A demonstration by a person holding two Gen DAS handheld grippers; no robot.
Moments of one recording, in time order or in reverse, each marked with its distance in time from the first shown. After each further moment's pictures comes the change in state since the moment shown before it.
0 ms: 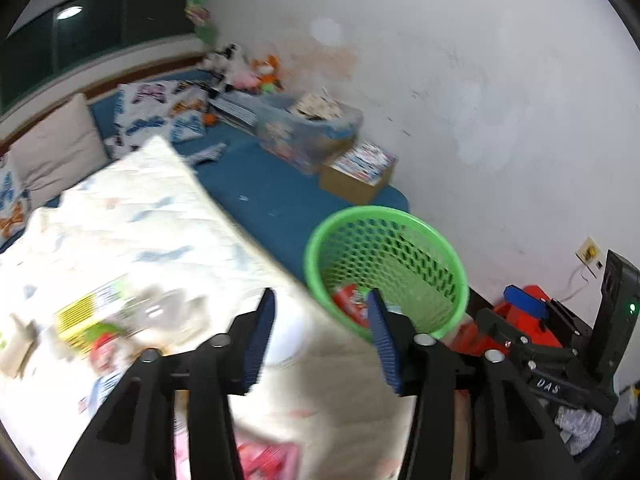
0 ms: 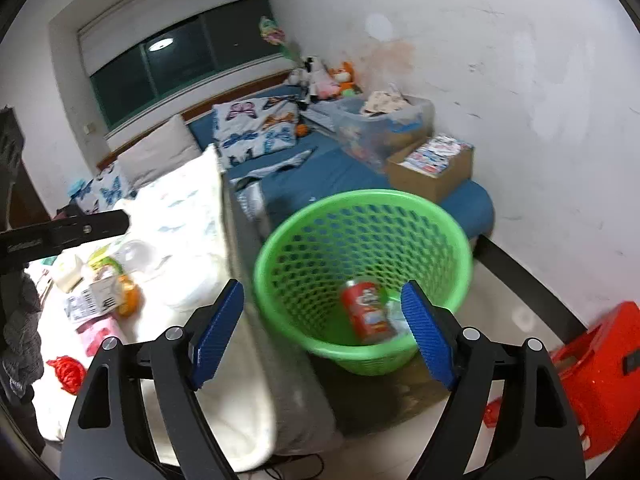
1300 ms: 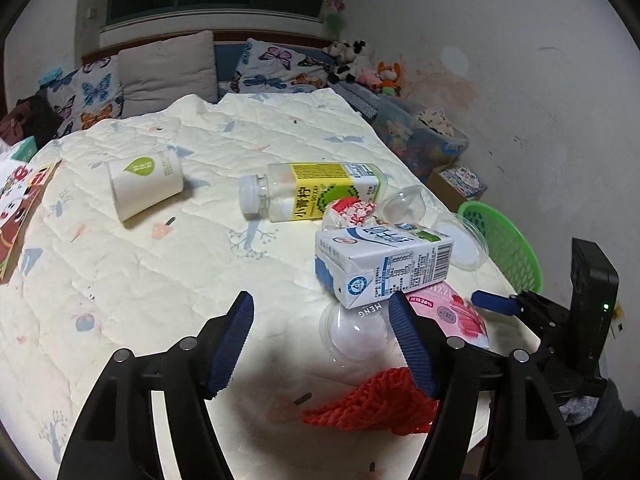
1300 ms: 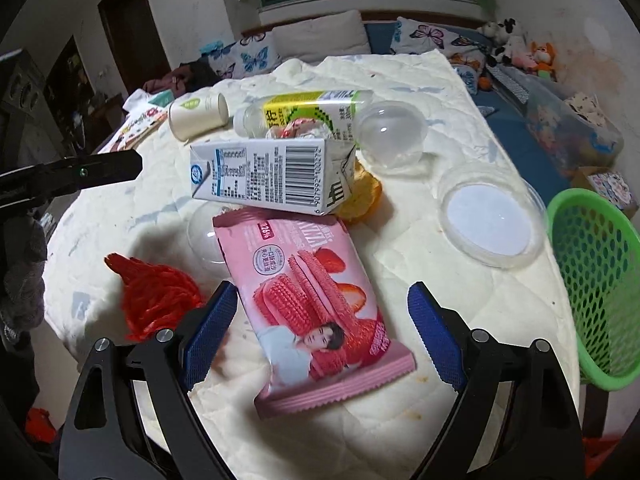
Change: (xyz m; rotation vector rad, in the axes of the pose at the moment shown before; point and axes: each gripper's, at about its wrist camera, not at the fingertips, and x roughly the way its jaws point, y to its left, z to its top) left arm -0.082 0.176 -0.137 -0.294 -0.009 0.146; right arm 0.086 0.212 -0.065 -0.440 0.294 0.387
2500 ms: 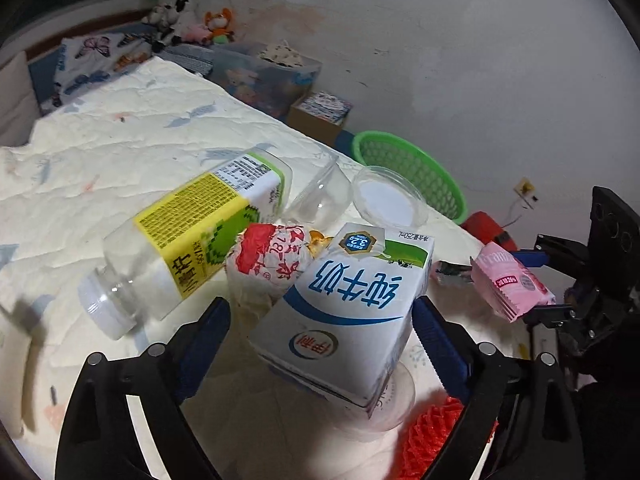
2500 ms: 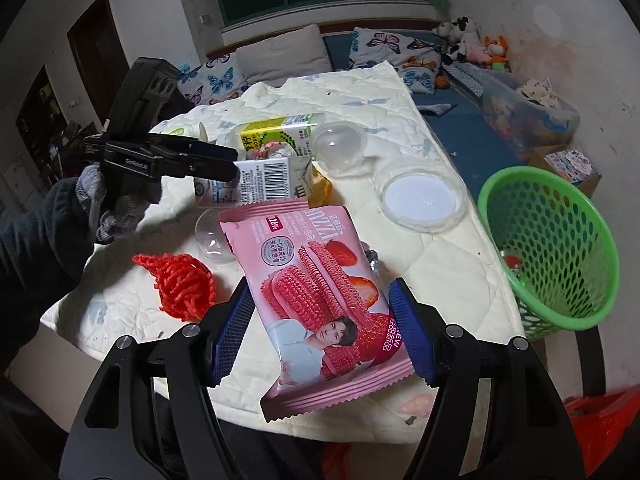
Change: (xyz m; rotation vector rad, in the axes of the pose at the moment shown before) left arm 0.110 0.001 0.069 0.399 0.236 -0.523; right arm -0.073 -0.001 -0.015 0.119 -0.057 -0.109
